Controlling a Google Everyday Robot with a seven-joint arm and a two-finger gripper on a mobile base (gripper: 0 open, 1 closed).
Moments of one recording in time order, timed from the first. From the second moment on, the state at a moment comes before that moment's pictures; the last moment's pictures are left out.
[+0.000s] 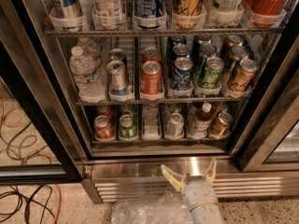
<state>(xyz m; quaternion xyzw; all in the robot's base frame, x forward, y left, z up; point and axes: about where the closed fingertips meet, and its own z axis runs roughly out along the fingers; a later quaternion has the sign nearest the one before) 0.474 -0.142 0.621 -0.05 0.70 0.05 0.71</state>
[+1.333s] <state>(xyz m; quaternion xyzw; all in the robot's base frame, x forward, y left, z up) 0.476 -0.165 0.624 -0.01 0.61 0.01 0.79</state>
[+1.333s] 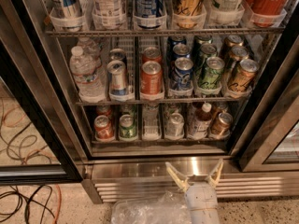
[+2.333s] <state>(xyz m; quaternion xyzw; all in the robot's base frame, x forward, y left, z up) 0.514 -0.192 0.639 0.00 0.52 -0.02 0.85</state>
